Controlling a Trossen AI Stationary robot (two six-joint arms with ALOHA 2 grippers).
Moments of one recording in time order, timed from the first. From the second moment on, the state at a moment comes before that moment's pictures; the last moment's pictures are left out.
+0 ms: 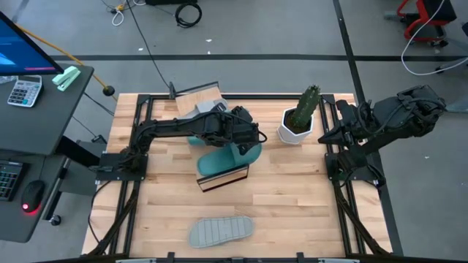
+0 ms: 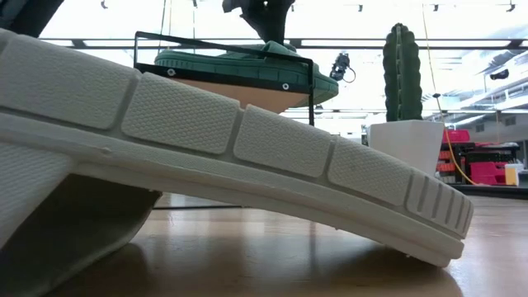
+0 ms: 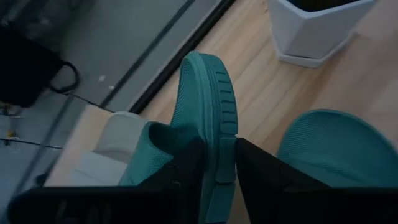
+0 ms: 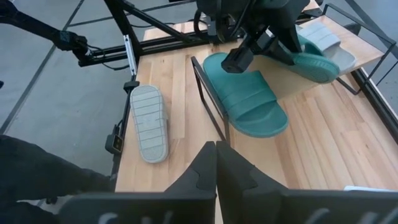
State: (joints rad) left arm -0.04 2.10 2.33 -1.37 -0.69 -0.54; right arm 0.38 1.07 1.81 -1.35 0.20 0.42
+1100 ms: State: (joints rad) left arm -0.08 1.96 2.33 -1.11 -0.61 -0.40; right arm 0.33 1.24 1.81 -1.42 0.32 0.27
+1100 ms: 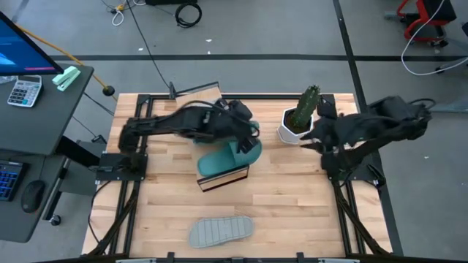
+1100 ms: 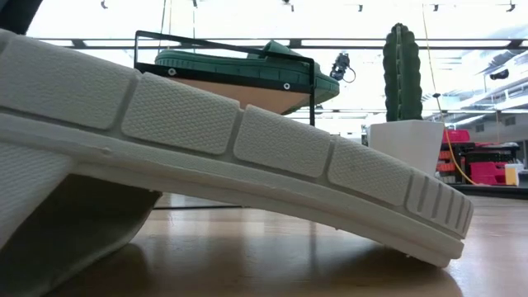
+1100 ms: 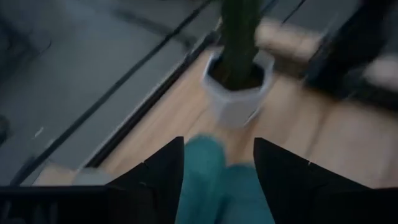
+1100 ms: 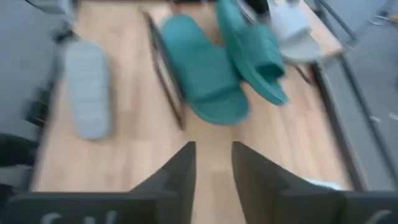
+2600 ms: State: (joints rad) left arm -0.10 1.17 0.96 0.46 -0.25 -0.25; right arm 0.04 1.26 1.50 -1.12 0.27 -0.11
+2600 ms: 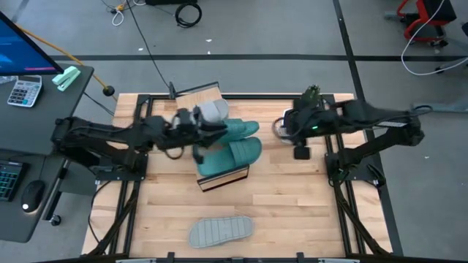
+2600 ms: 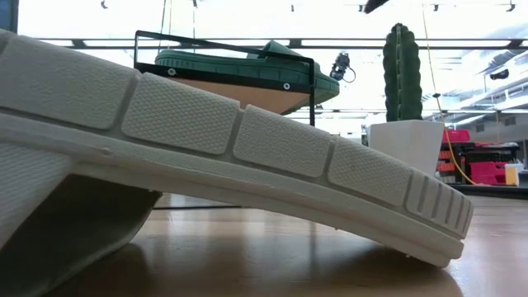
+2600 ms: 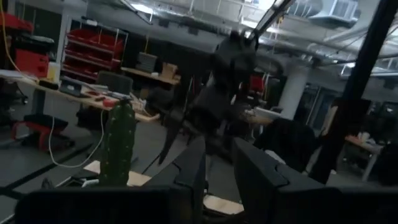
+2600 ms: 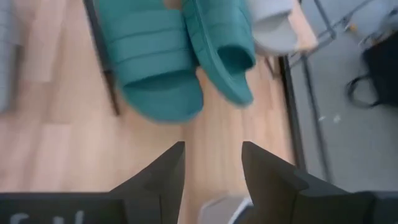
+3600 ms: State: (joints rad) left arm -0.10 0.81 0.75 0.36 -0.27 -0.36; right arm -0.06 1.58 1.48 -0.84 0.38 -0.59
